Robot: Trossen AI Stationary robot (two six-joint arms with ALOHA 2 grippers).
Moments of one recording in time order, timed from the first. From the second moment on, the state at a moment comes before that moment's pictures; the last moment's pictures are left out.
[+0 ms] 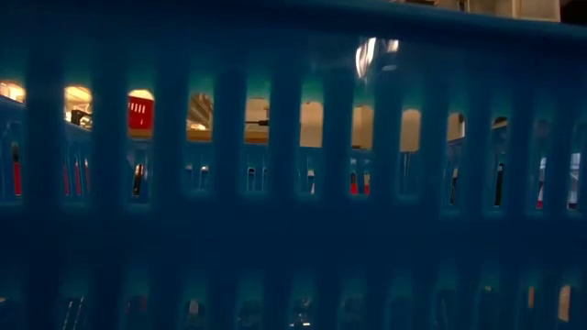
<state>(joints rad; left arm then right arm) 0.83 1.09 1.19 -1.39 -0.29 0.82 -0.03 1.44 1.98 -1.09 0.26 0.02</state>
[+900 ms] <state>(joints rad) 0.87 1.05 1.19 -1.34 -0.33 0.85 -0.03 1.44 1.98 -1.09 0.26 0.01</state>
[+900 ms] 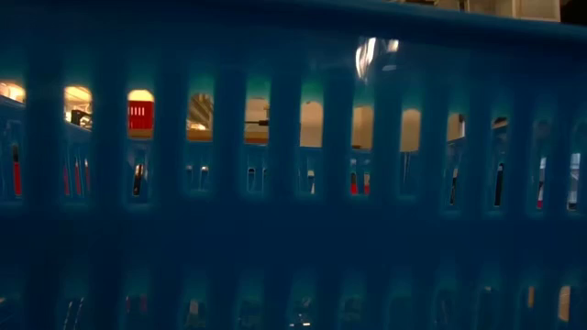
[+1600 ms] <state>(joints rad) 0.65 0.85 1.30 -1.21 0.29 0.26 -0.03 1.50 1.97 -1.50 0.00 0.32</state>
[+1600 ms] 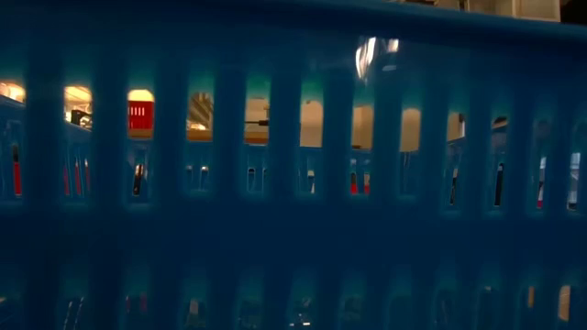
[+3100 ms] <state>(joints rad) 0.25 1.03 1.30 -0.92 0.30 0.16 -0.19 1.56 0.95 -0.88 -0.20 0.67</state>
